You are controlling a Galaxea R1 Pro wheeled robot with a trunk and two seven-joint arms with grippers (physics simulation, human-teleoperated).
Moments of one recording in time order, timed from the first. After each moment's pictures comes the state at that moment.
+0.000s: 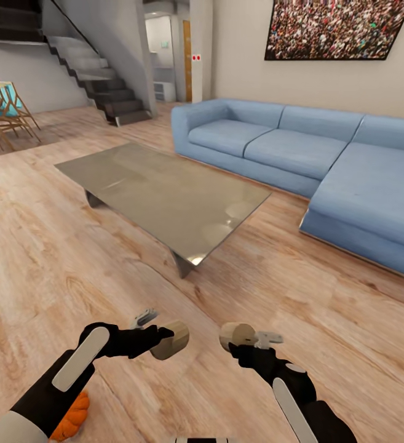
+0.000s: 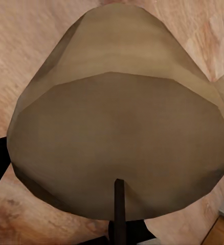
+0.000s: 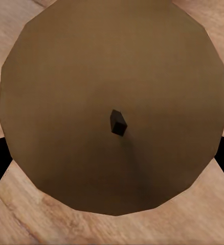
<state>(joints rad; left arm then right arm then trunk) -0.50 0.23 -0.39 -1.23 1.33 0.83 0.40 -0.25 -0.04 0.28 -1.34 -0.48 0.54 -0.19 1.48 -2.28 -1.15</state>
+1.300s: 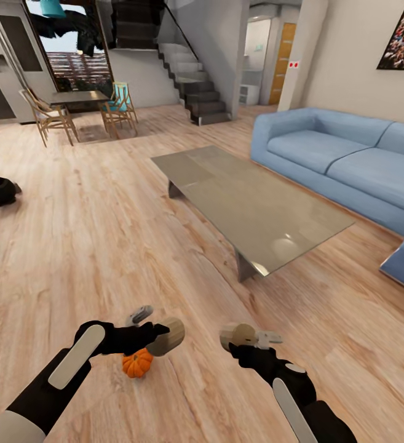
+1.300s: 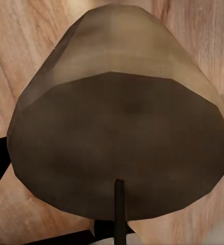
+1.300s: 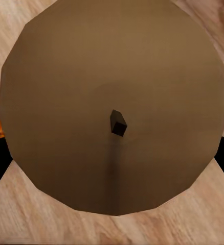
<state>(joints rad) -0.50 0.23 -0.35 -1.23 1.33 0.83 0.41 -0.25 -0.04 0.28 -1.34 -0.47 0.54 -0.19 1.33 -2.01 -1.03</state>
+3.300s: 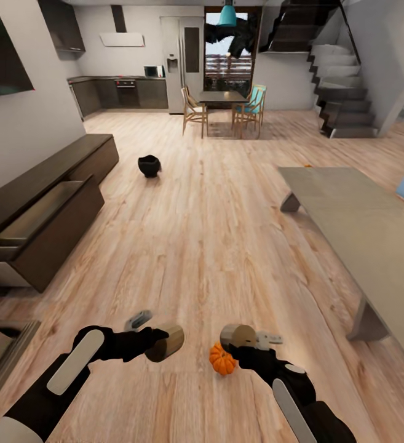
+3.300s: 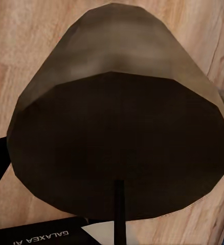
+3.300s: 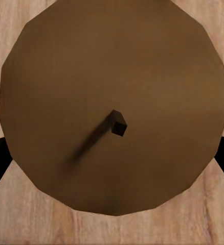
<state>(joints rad) -0.47 0.23 -0.34 -1.22 1.33 0.83 0.40 -0.25 -0.04 0.29 -1.33 -0.47 0.54 -0.19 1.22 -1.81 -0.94</state>
